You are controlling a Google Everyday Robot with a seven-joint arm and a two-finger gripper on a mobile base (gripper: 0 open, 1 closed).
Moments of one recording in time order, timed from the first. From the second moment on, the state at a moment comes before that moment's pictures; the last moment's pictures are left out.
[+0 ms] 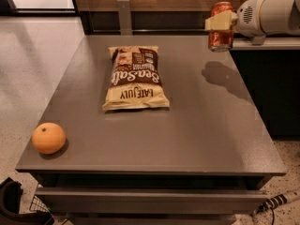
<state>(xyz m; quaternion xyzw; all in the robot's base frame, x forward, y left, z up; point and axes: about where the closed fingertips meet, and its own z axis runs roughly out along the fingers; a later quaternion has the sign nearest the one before) 0.698 -0.208 0.965 -0.10 0.85 0.21 0.47</state>
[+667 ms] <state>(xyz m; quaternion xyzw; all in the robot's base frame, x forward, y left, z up) 0.699 -0.211 0.962 -0.24 0.78 0.27 0.51</state>
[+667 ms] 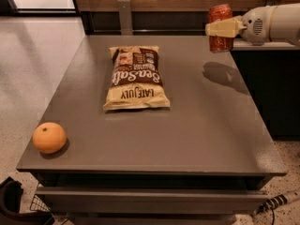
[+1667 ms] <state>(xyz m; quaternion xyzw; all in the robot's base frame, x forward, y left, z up) 0.699 -0.198 0.931 -0.45 0.65 0.23 0.57</state>
